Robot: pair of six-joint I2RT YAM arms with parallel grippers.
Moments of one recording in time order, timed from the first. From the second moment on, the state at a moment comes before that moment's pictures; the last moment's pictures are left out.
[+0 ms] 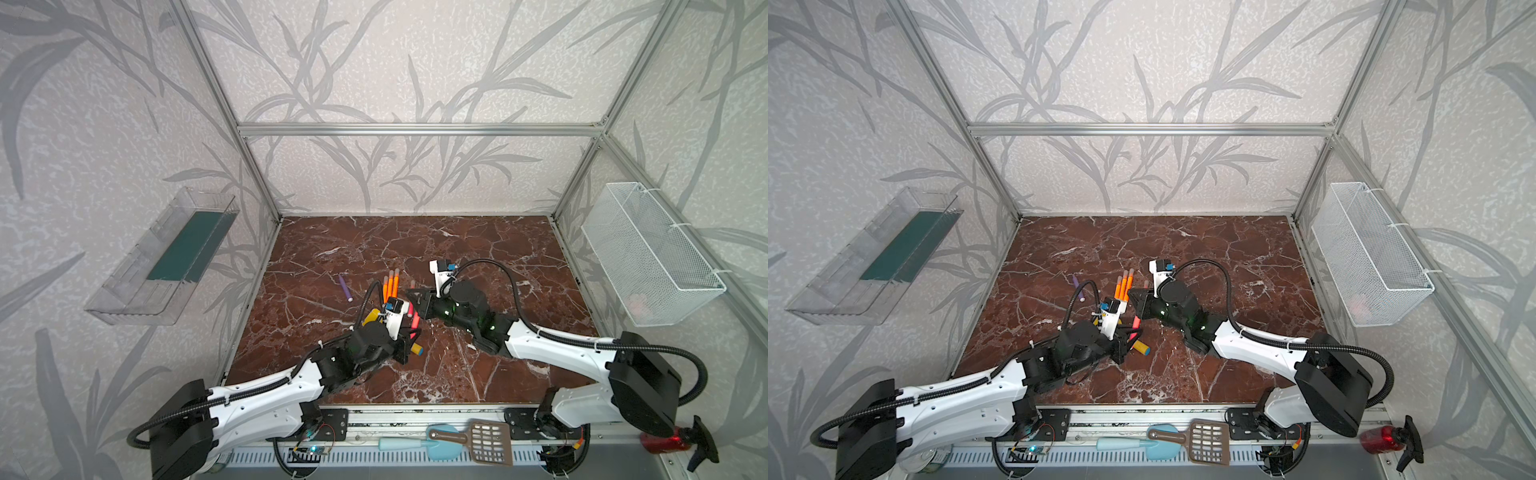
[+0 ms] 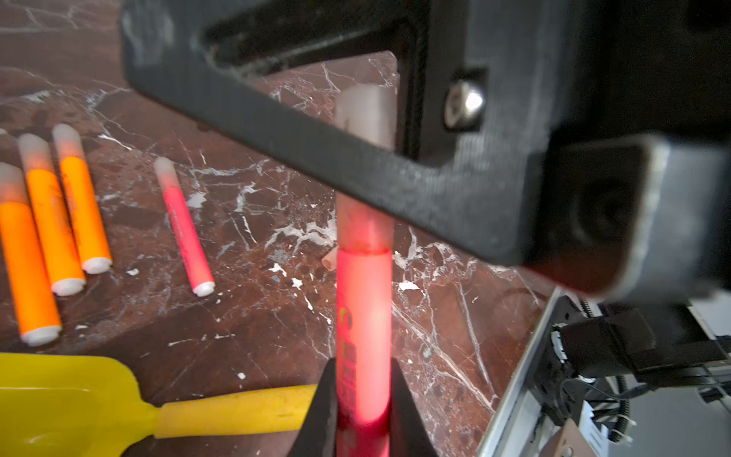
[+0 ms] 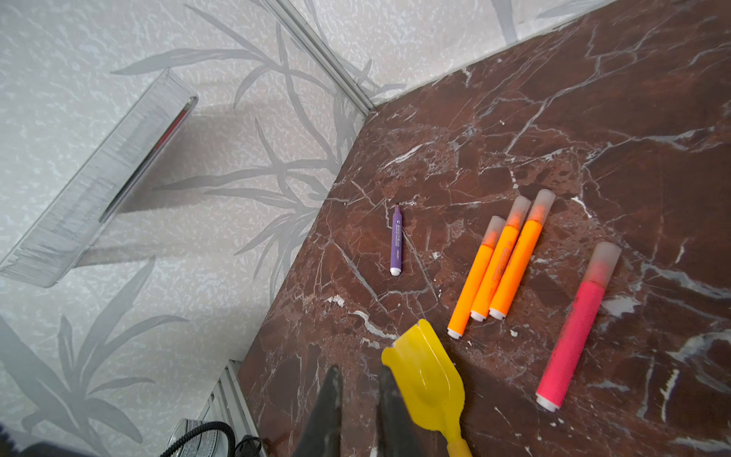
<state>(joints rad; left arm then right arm) -0.99 0.97 0.46 0.09 -0.11 -0.51 0.91 1.39 0.75 0.38 -0.02 0.80</state>
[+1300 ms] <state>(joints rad) -0.71 0.98 0.54 -0.18 0.34 -0.27 1.07 1.42 0.67 0.51 0.34 0.94</state>
